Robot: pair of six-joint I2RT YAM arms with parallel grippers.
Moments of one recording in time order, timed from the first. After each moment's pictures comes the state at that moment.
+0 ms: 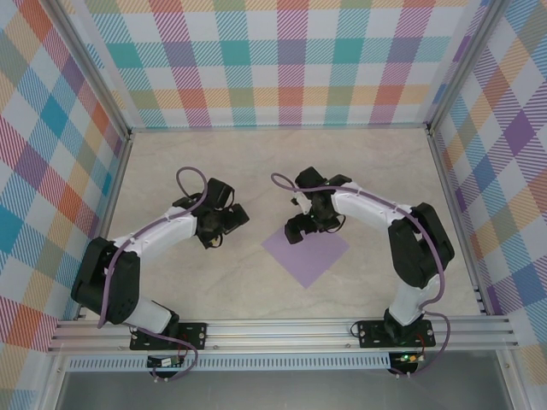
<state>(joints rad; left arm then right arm) -0.45 1.47 0.93 -0.61 0.00 -1.00 0.64 1.78 1.27 -0.90 -0.15 0.14</state>
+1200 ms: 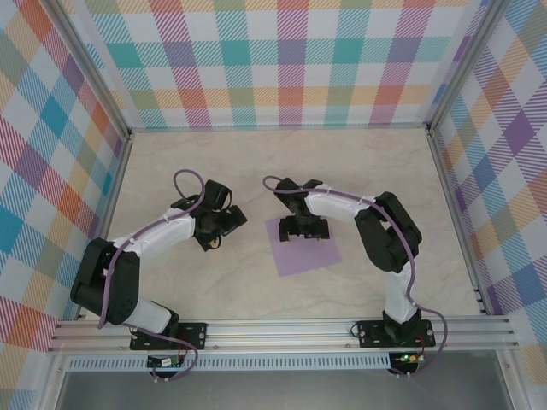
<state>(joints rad) -0.43 1.47 0.90 -0.60 0.02 -1.02 0.72 1.99 1.40 -0.94 0.05 0.66</state>
